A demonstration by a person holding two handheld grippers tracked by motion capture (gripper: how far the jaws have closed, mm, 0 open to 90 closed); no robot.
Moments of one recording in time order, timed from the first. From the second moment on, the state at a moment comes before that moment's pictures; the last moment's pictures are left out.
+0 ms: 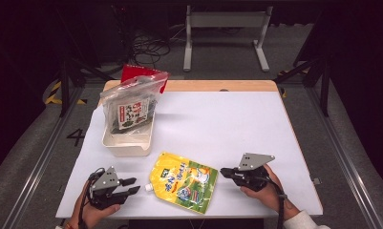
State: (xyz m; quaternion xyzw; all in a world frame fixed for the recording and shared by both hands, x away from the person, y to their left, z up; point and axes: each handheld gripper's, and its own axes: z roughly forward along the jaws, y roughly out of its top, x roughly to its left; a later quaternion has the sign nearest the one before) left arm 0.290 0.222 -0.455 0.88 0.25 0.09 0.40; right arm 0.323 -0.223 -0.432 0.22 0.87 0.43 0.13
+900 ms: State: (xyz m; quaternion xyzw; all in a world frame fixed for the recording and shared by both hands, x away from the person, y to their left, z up) left arm 0.305 0.175 -0.465 0.89 0.26 0.08 0.37; right arm 0.335 -0.189 -0.451 0.20 0.89 0.40 0.10
